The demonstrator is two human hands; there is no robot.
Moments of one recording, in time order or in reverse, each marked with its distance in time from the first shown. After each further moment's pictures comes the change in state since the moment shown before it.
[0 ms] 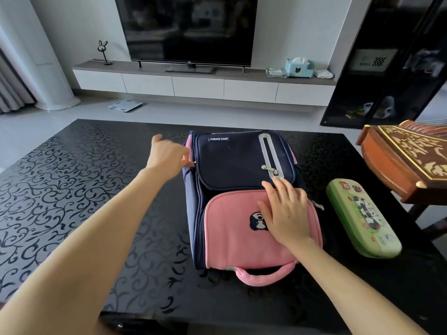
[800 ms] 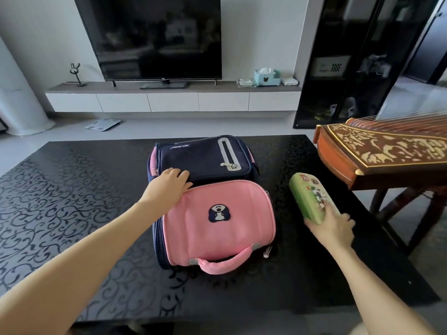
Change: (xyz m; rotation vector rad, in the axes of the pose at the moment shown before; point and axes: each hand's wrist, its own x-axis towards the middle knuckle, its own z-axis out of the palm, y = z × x) left_hand -0.042 0.094 0.004 -0.121 0.004 0.186; right_hand -0.080 0.174 -0.006 0.157 -0.266 0.903
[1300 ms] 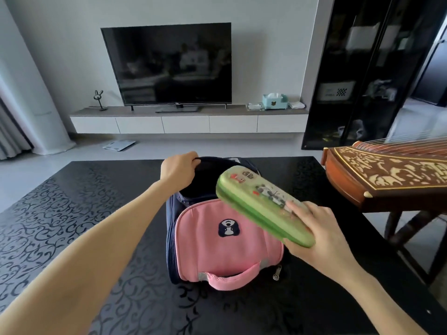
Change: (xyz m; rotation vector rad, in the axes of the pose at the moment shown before) left_hand 0.053 0.000 -0.068 -0.067 0.191 -0.242; right_hand -0.088 -0.058 -0.079 0.290 0.198 -0.997
